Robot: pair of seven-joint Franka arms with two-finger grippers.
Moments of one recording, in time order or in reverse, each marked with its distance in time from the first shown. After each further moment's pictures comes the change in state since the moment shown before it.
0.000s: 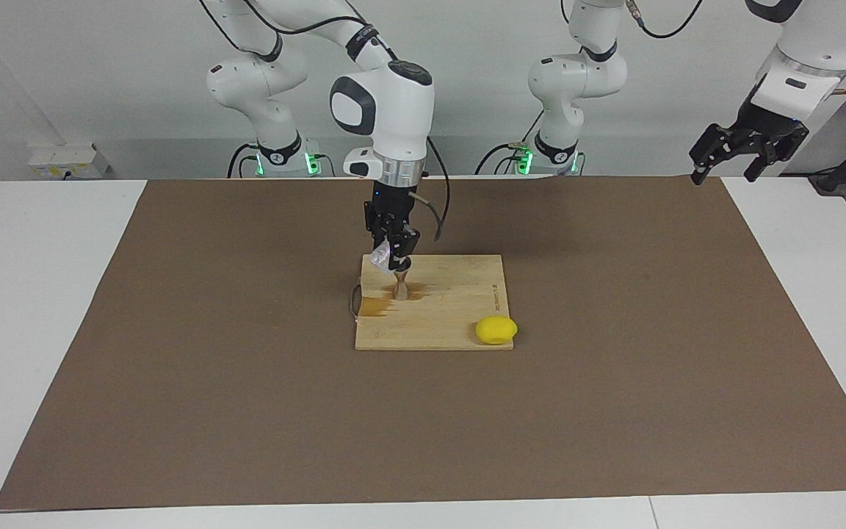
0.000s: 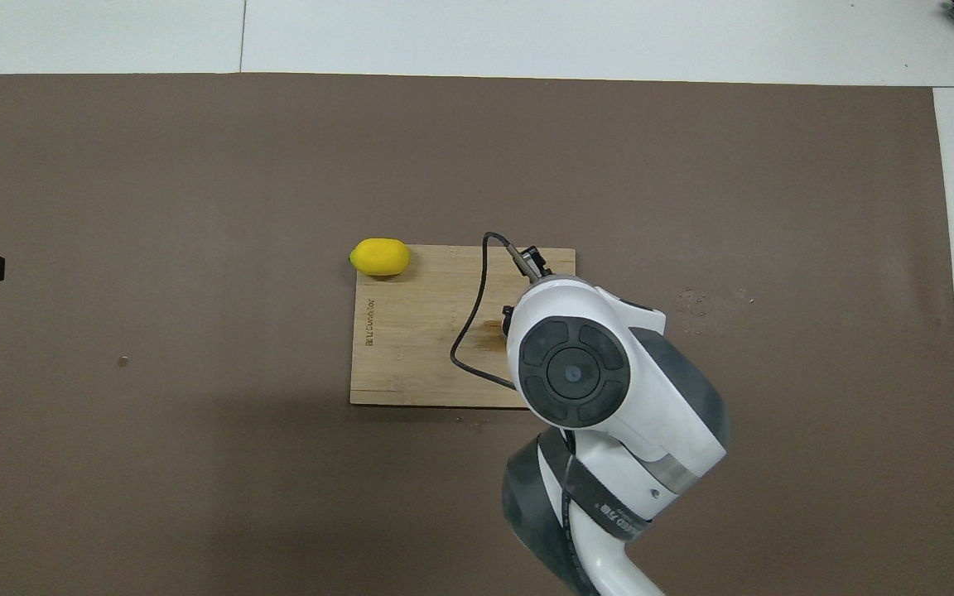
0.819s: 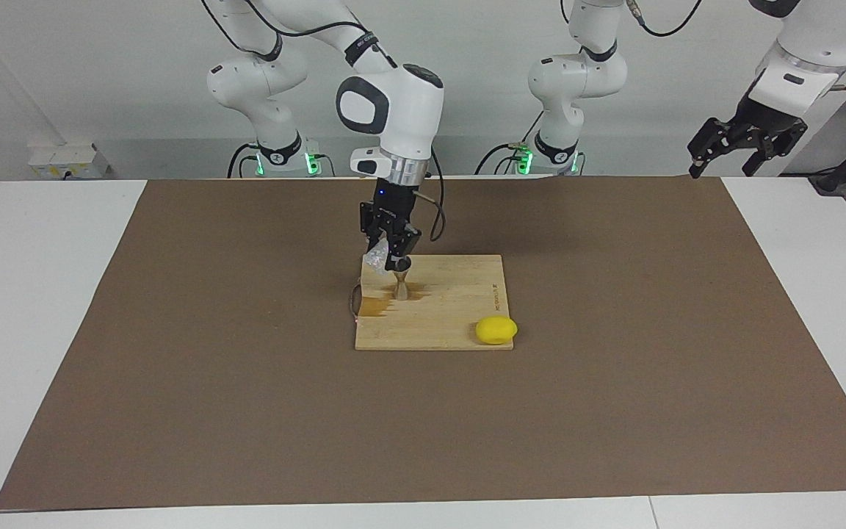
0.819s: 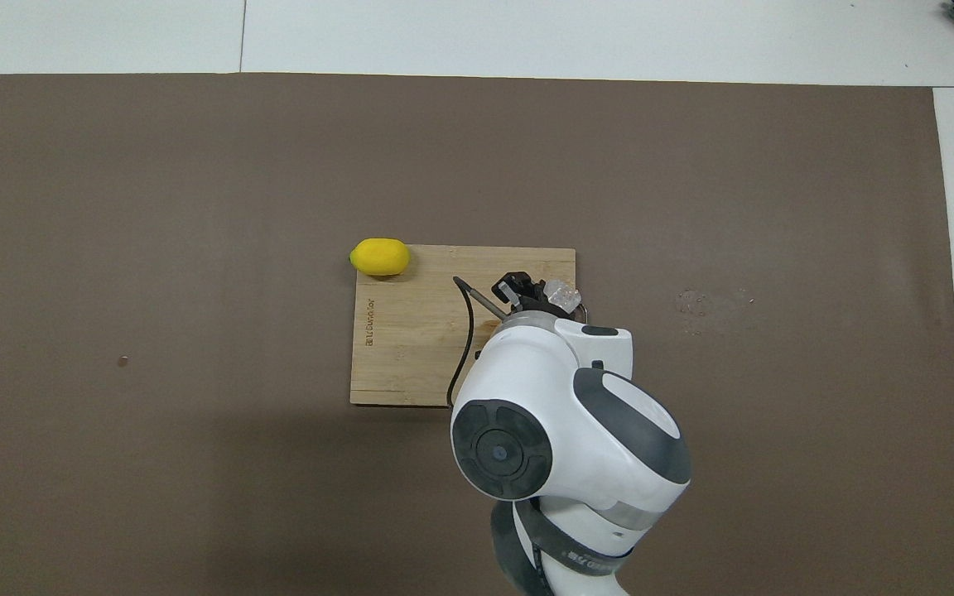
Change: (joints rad) left arm 0.005 -0.048 0.003 -0.016 0.000 -0.019 0.016; right arm 0.070 -0.015 0.003 -0.055 -0.249 0.001 -0.001
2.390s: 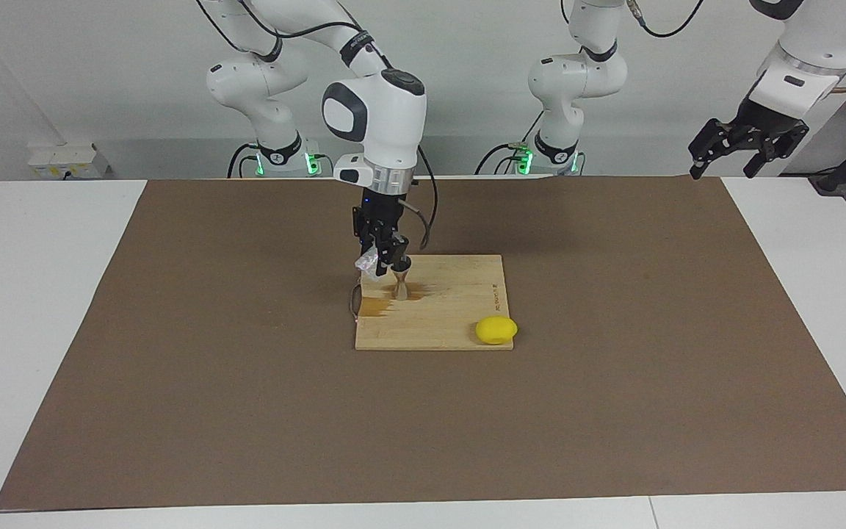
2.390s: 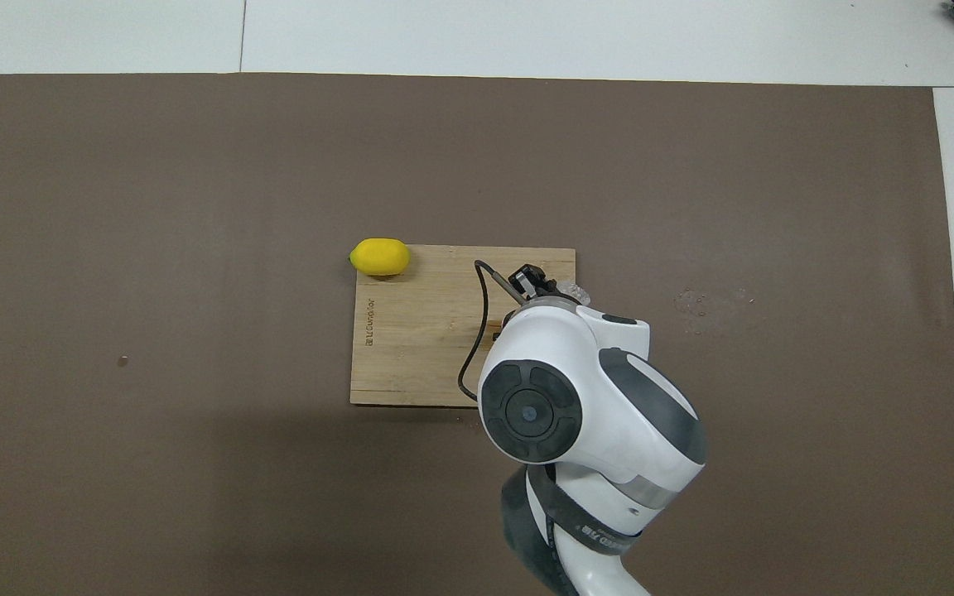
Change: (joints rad) left arm 0.002 0.004 0.001 0.000 0.000 -0.011 0.011; right arm -0.037 0.011 0.002 -0.005 0.079 -0.004 -0.001
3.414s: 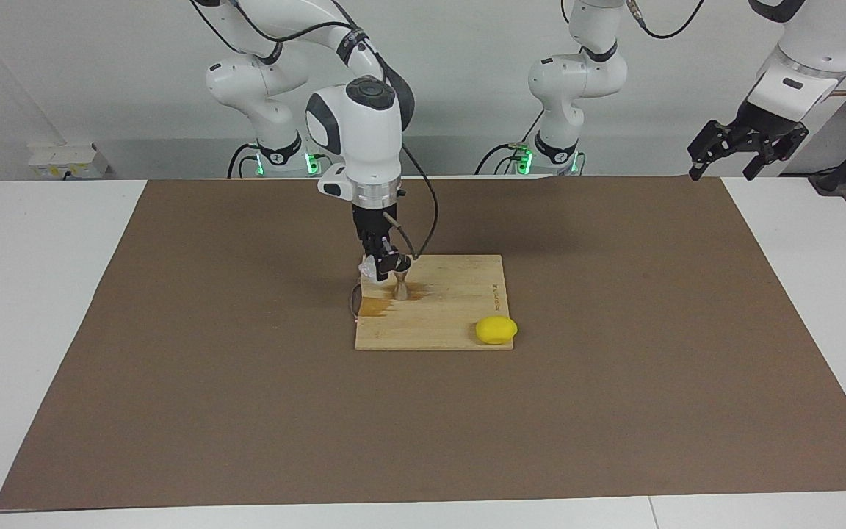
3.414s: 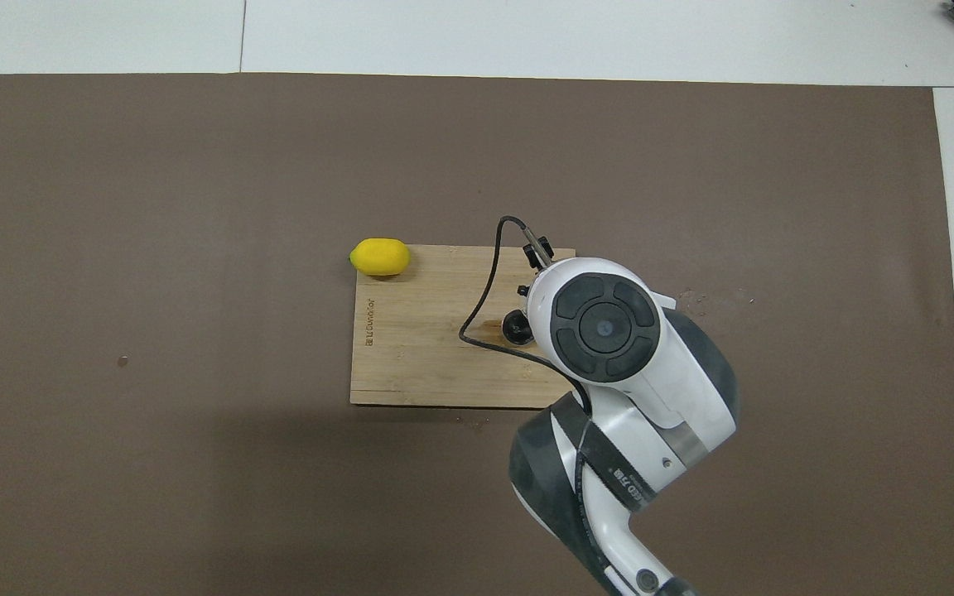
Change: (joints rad) left arm 0.000 0.002 0.003 0.003 0.000 0.000 0.031; right arm -0.068 0.031 -0.001 0.076 0.253 0.000 -0.042
